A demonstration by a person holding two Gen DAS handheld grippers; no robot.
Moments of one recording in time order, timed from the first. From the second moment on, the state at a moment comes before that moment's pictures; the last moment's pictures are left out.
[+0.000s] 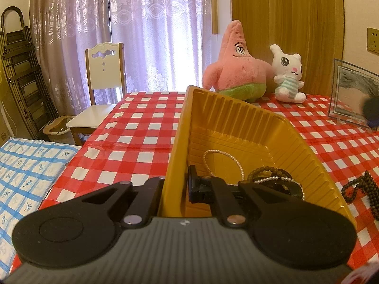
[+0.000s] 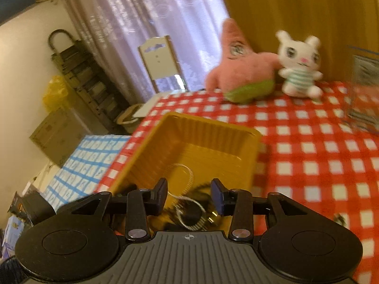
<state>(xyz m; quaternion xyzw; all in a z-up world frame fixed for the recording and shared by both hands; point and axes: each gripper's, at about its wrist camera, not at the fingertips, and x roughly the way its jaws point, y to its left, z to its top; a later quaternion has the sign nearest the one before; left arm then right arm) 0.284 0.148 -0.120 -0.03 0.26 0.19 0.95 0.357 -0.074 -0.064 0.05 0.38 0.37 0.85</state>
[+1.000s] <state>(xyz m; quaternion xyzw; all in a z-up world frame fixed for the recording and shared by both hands) 0.284 0.150 -0.120 -0.02 0.27 0.19 0.94 0.349 -0.228 -0.128 0.03 0.44 0.15 0.88</state>
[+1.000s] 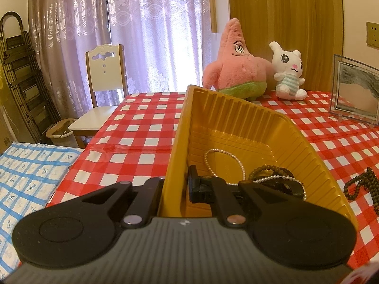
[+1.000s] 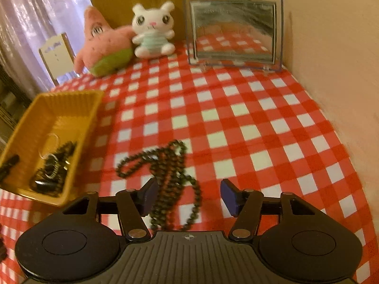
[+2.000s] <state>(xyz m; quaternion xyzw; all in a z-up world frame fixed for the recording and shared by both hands) 0.281 0.154 -0.121 -0.01 0.27 0.19 0.94 0.370 -0.142 -0.182 -0.09 0.44 0.17 0.88</state>
